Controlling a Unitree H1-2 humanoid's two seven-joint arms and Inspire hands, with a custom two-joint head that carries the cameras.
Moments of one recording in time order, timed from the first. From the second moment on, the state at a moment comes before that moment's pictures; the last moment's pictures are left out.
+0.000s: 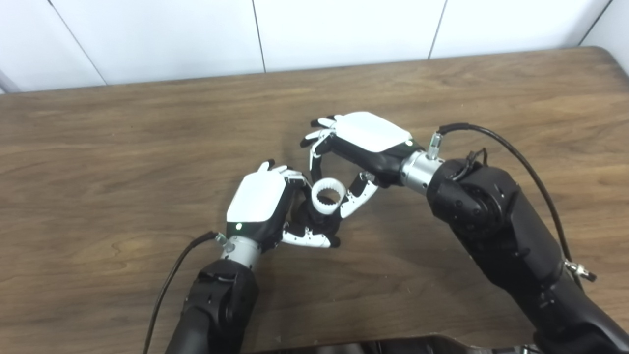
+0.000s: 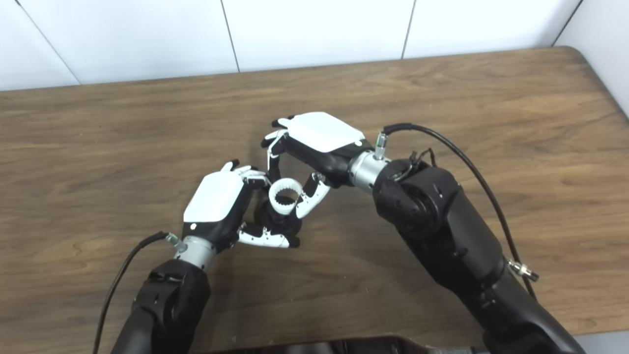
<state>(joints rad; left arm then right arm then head) -0.02 0.09 -0.42 -0.31 1.10 0.23 -0.29 -0.38 -0.31 0.43 -0.49 -0.83 0.31 0.74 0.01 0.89</state>
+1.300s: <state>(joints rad) -0.02 0.09 -0.43 -0.32 1.11 0.24 -0.32 -0.34 -0.29 0.43 -0.45 -0.85 0.23 0.70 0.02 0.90</state>
